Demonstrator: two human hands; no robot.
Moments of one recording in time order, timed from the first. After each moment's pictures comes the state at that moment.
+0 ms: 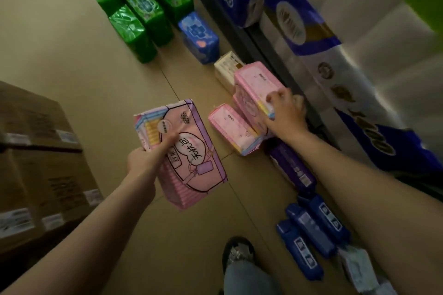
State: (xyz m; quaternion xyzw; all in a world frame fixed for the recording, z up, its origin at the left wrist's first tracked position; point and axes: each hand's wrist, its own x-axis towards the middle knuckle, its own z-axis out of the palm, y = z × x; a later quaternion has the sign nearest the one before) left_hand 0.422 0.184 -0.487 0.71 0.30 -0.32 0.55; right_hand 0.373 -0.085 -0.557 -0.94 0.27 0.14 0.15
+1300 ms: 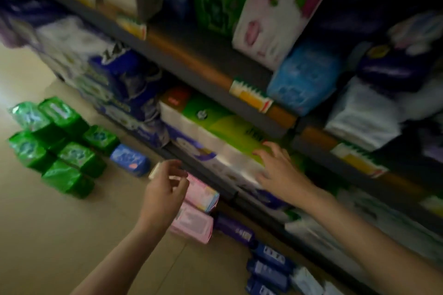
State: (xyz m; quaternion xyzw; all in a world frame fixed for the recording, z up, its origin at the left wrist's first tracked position) left_hand 0.451 0.023 -0.249 0.80 -0.27 -0.28 0.46; right_hand 0.293 -0.143 -0.216 -0.90 0.37 0.10 0.19
